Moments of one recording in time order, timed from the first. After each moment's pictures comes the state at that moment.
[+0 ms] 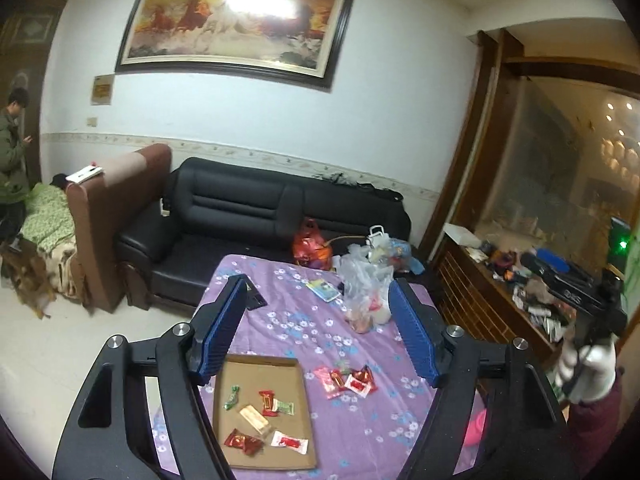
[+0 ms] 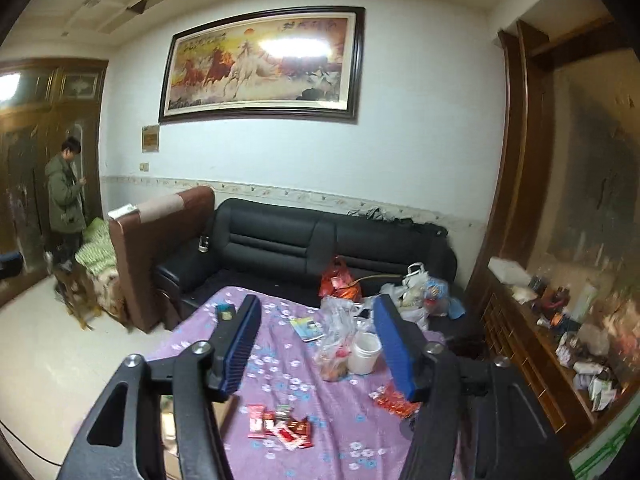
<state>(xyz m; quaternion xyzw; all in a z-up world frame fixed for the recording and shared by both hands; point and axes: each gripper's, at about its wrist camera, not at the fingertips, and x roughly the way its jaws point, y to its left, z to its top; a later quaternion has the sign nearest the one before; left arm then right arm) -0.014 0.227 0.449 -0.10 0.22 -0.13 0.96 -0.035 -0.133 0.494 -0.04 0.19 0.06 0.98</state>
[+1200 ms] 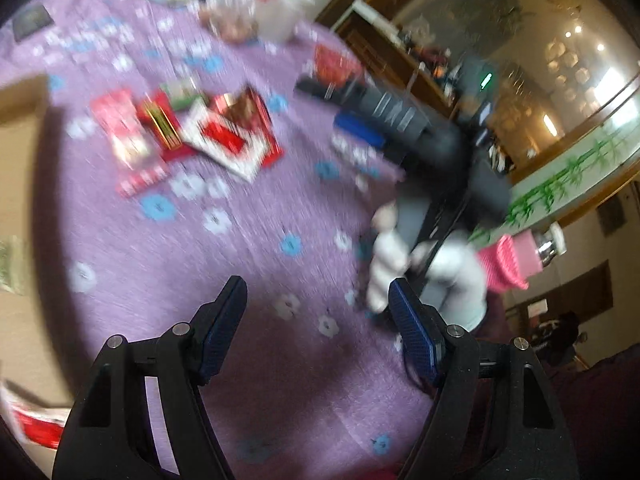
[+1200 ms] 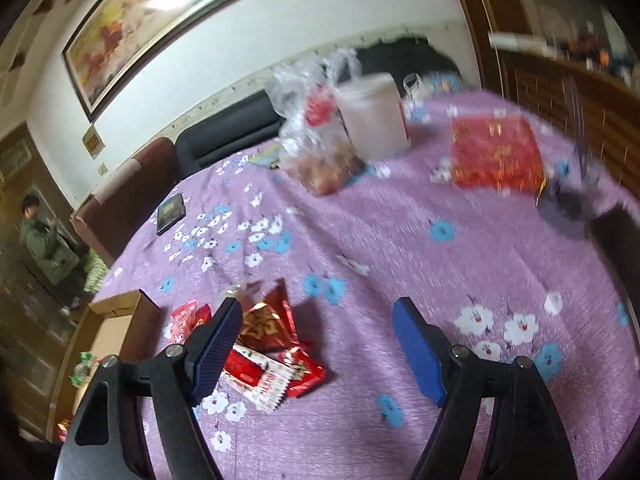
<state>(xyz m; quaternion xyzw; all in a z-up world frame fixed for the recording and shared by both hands) 0.126 -0.005 0.013 -0.10 0.53 -0.40 0.74 0.142 -0.240 0.044 0.20 0.35 0.05 0.92</state>
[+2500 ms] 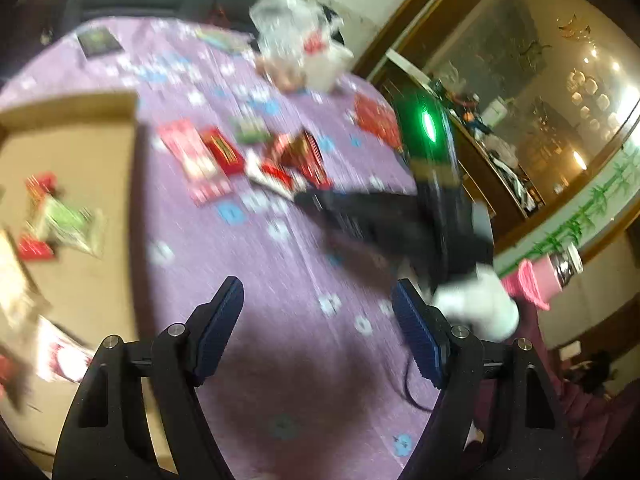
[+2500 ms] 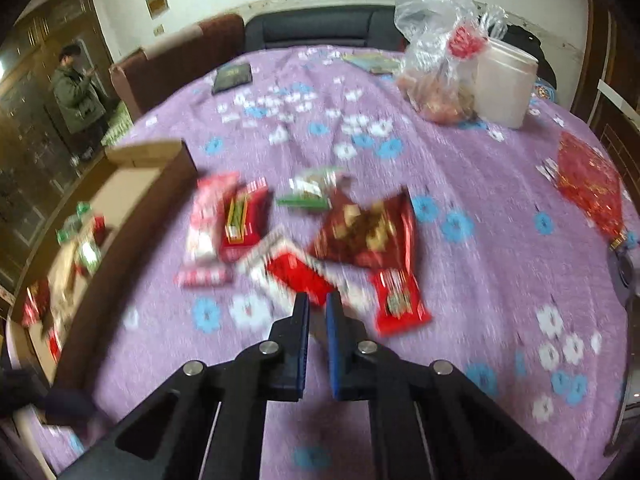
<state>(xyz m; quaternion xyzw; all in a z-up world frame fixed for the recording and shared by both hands) 0.073 0.053 0.045 -0.11 0.45 -0.32 0.83 0.144 -0.148 0.016 -0.03 0.48 0.15 0.87</state>
